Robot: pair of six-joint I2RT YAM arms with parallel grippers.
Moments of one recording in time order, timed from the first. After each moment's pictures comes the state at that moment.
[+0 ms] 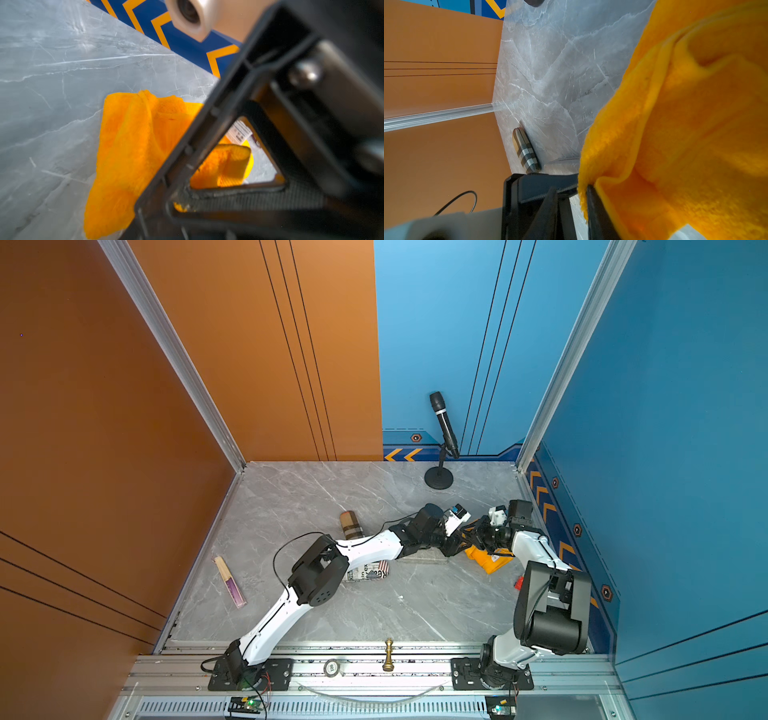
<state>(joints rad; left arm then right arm) -0.94 2.52 1.99 0.06 0.40 -0.20 -0.26 1.54 0.89 -0.37 -0.76 0.62</state>
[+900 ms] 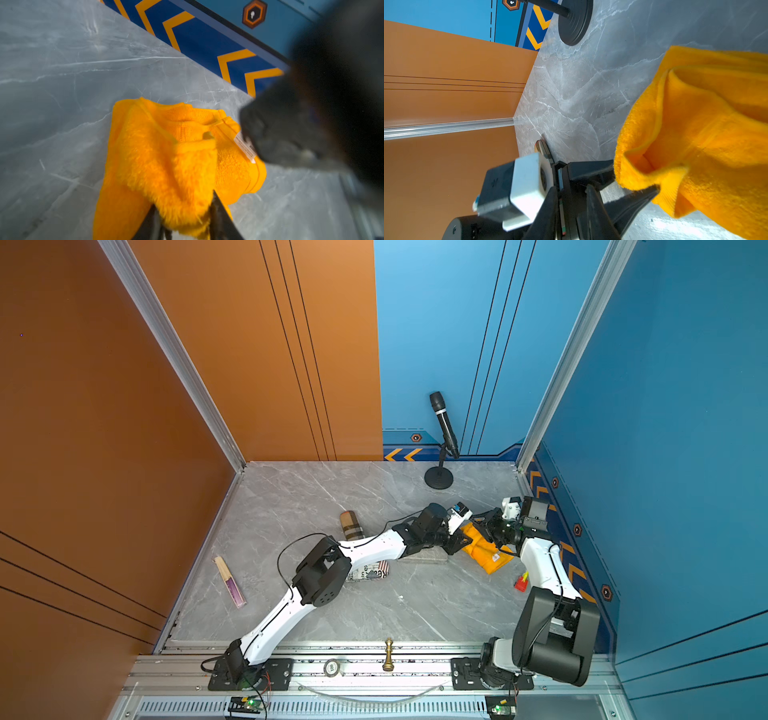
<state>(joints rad) -0.95 2.55 2.06 0.01 0.33 -0.21 -0.31 1.38 0.90 -0.36 -0.77 0.67</state>
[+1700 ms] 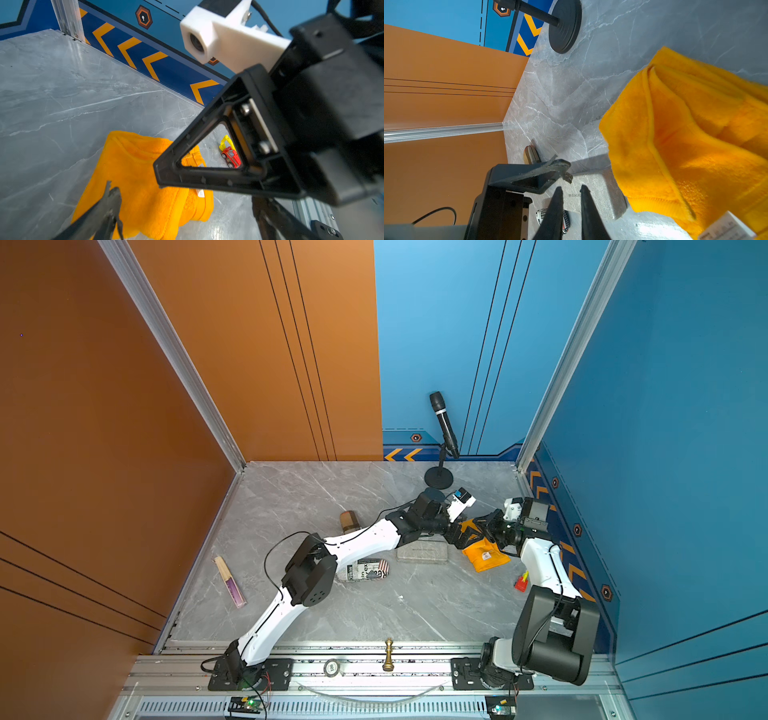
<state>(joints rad) -0.93 2.41 2.05 -0.04 0.43 -0.20 -0.32 1.39 0.89 -0.35 -0.72 0.63</state>
